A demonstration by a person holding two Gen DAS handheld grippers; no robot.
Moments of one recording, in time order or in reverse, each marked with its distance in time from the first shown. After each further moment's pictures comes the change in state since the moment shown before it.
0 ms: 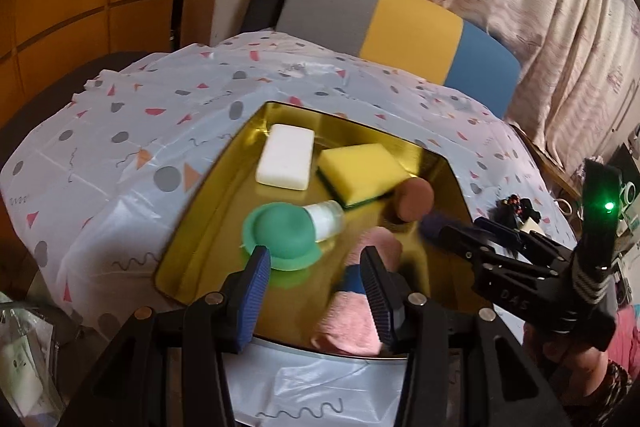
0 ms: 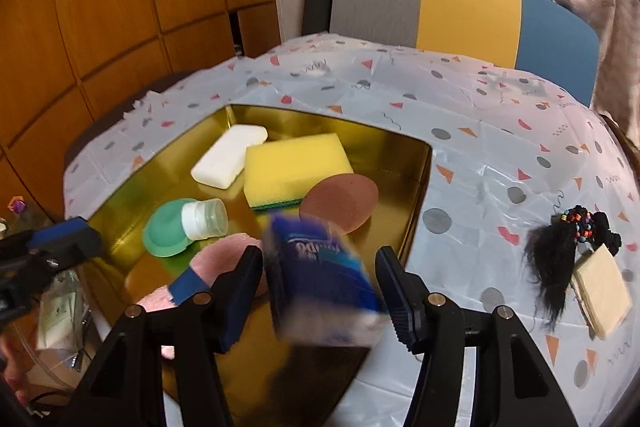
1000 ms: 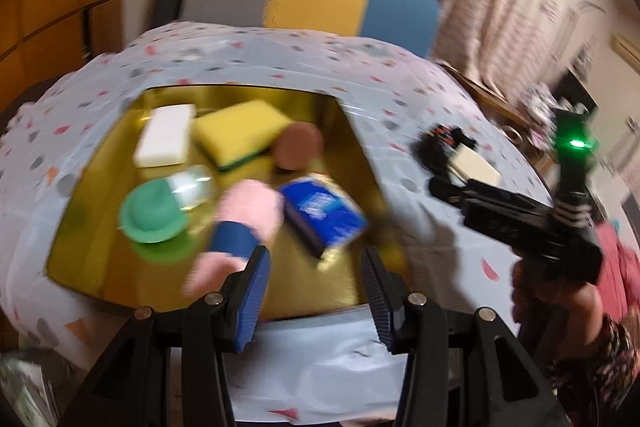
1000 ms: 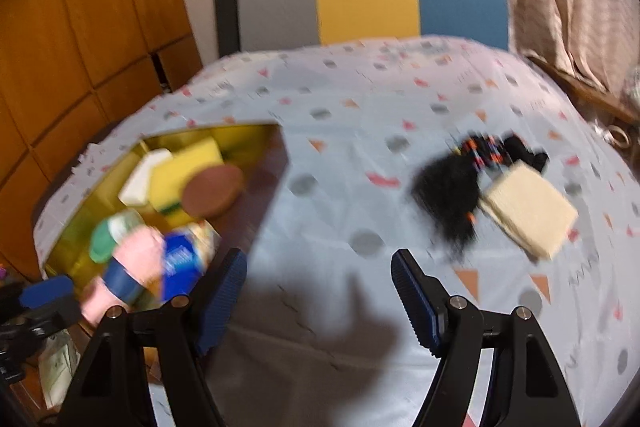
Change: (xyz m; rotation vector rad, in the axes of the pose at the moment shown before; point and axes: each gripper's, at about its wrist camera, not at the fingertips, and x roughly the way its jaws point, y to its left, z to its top) left arm 0.004 -0.091 -0.036 0.261 0.107 -0.208; right arm -0.049 -0.102 -0.056 0.265 -0.034 -0.142
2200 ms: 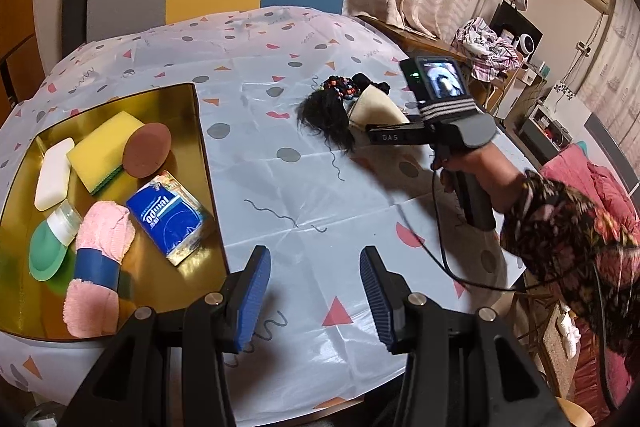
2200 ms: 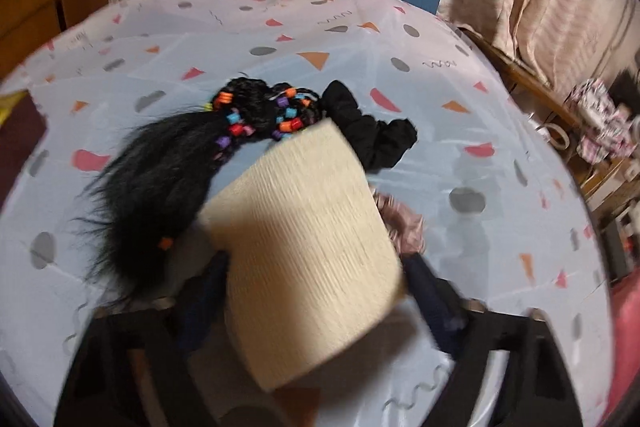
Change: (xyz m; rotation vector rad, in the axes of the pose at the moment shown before) left arm 0.027 -0.105 0.001 0.205 0.109 -0.128; right arm 0.075 -0.184 0.034 -0.063 0.148 -0.311
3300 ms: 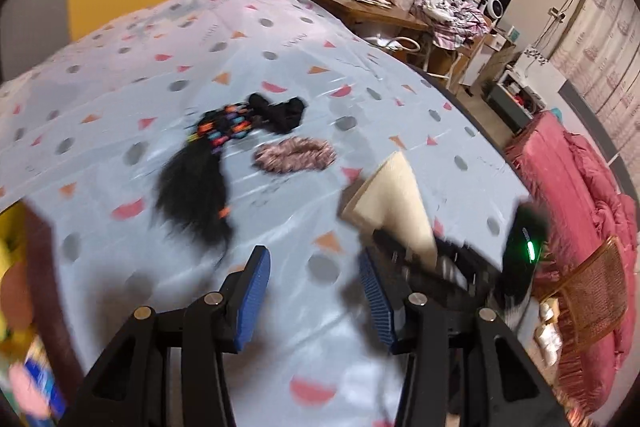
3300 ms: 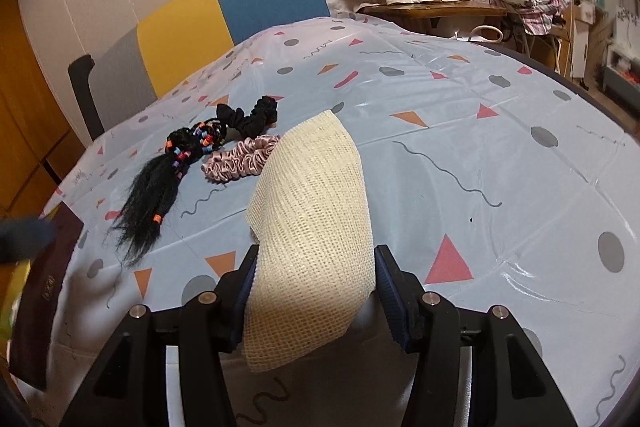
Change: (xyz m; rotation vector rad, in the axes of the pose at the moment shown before) left arm 0.137 -0.110 0.138 0.109 0.132 -0.148; right arm -0.061 -0.082 -0.112 0.511 -0.184 0.109
